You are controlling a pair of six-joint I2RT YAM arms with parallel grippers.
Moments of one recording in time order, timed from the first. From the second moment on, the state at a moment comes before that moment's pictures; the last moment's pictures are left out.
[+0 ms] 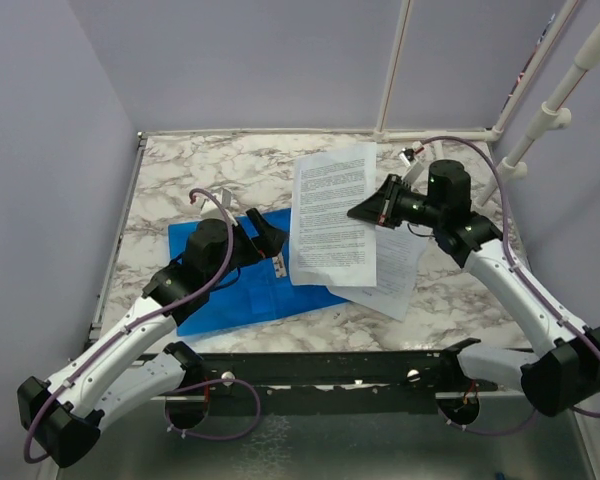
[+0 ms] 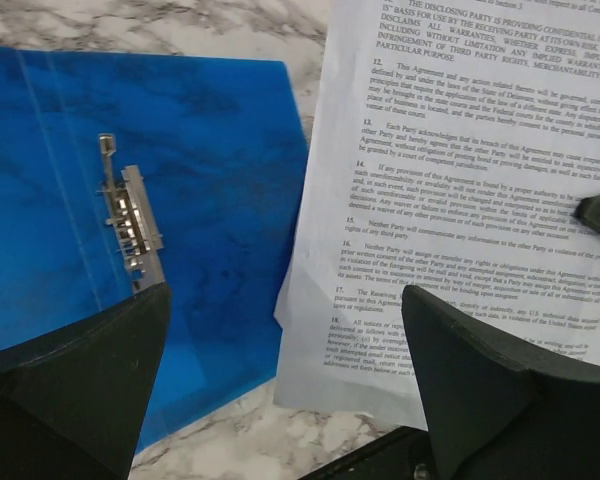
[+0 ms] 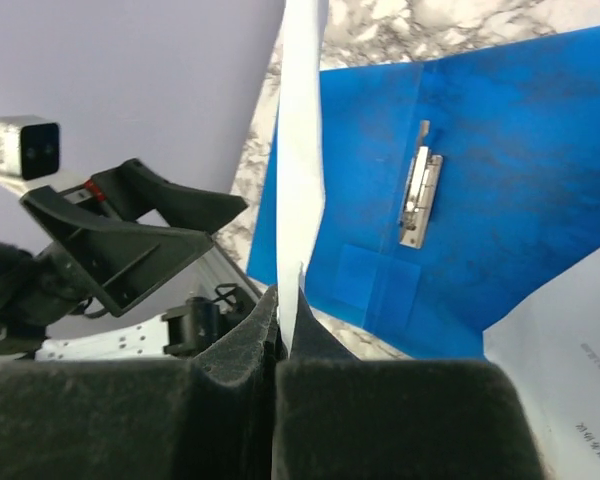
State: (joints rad) left arm -0.66 0.83 0.75 -0.26 -0.12 -0.81; right arm 0.37 1.14 1.01 -0.20 -0.61 0.75
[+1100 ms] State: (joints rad) left arm -0.52 1.10 0.62 -0.41 -0.35 -0.74; right arm 0.43 1.70 1.18 -0.29 -0.56 0.55
